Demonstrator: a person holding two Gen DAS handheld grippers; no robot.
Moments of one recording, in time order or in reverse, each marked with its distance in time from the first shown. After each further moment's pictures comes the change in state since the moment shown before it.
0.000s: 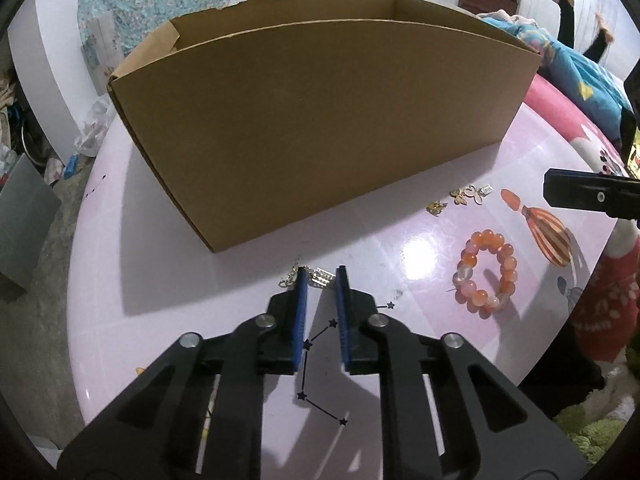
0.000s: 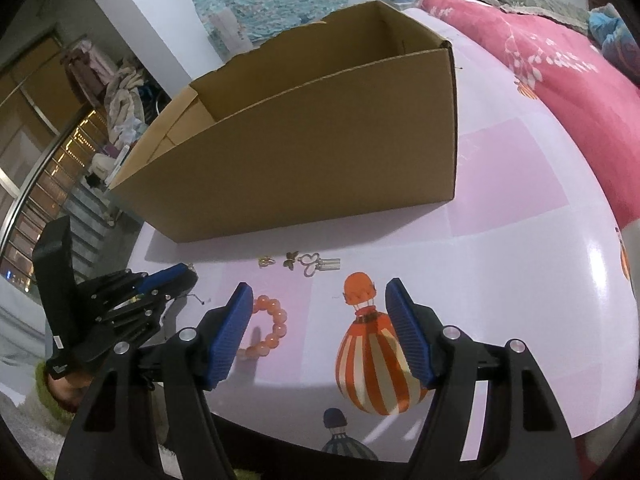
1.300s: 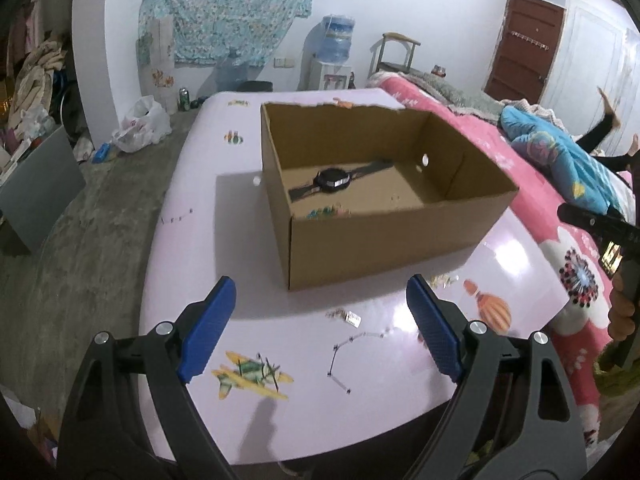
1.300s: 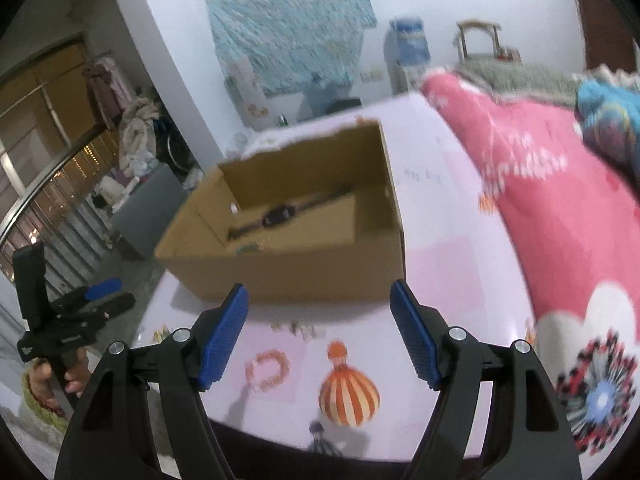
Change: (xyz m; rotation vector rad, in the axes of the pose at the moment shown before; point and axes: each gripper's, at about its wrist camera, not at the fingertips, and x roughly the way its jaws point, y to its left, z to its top) left arm -0.115 0.045 0.008 -0.209 -0.170 0.008; right arm -0.091 0.001 0.039 -0.075 -0.183 -0.022
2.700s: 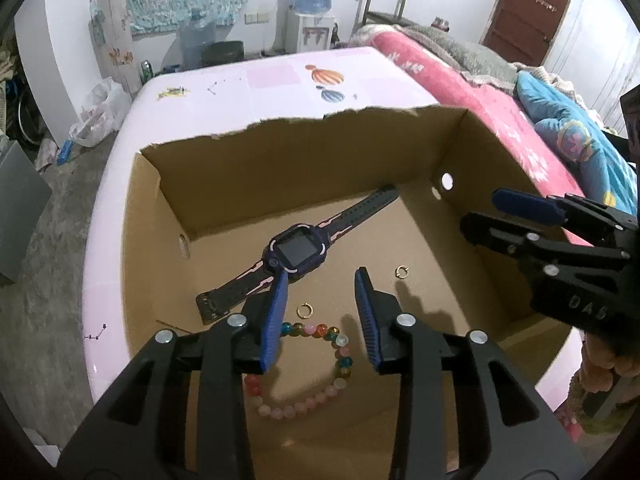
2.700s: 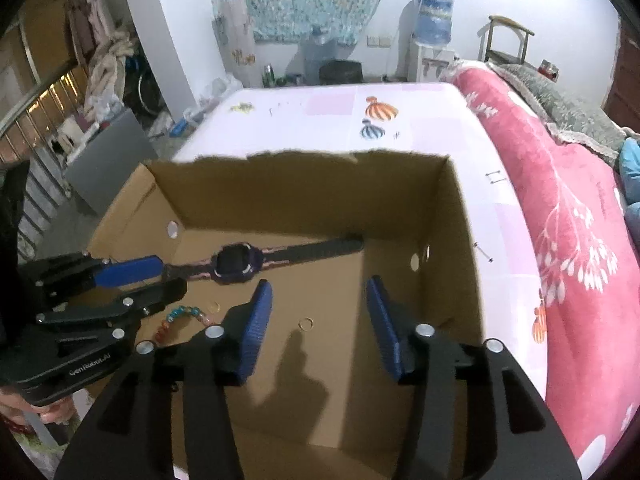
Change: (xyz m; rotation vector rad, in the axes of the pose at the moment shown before) left arm 0.157 -0.035 0.133 0.050 0.186 -0.040; right arm 0.159 0.038 0.126 -0.156 0.150 -0.141
